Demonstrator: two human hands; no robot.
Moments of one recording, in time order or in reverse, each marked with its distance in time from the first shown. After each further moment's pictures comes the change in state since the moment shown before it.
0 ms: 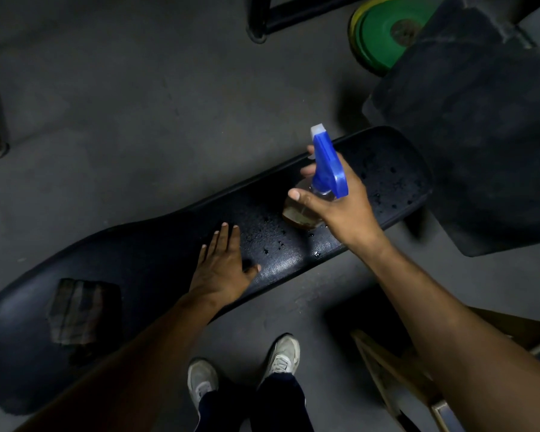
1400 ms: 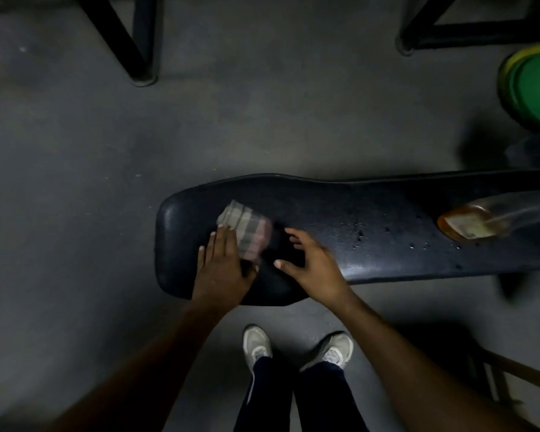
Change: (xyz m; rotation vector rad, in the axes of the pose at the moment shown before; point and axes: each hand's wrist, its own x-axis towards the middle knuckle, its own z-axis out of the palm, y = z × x) left_hand -0.169 -0.273 -0.006 -0.207 0.207 -0.335; right_hand -0.158 -0.022 0.312 -0.420 -0.629 0.174
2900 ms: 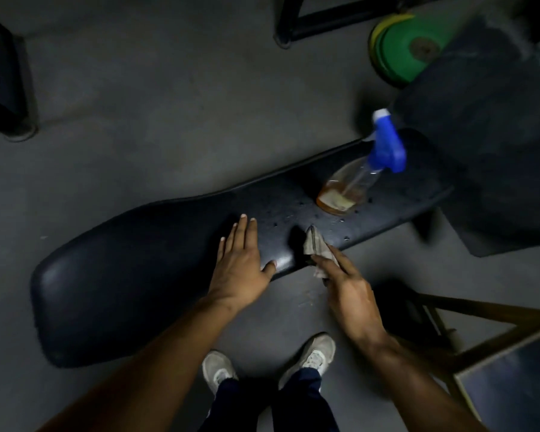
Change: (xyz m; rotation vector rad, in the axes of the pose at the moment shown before) left_hand 0.011 0.248 0.051 -0.005 -0.142 0.402; right_hand -0.135 0.155 -0.157 -0.230 0.404 0.192
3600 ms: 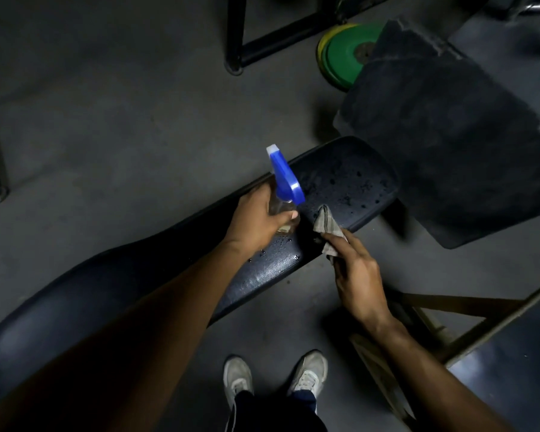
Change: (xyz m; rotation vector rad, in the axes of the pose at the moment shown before) left_hand 0.113 0.160 -0.014 -0.379 0.088 0.232; right_hand 0.040 0.088 -0.081 0.205 0.312 -0.005
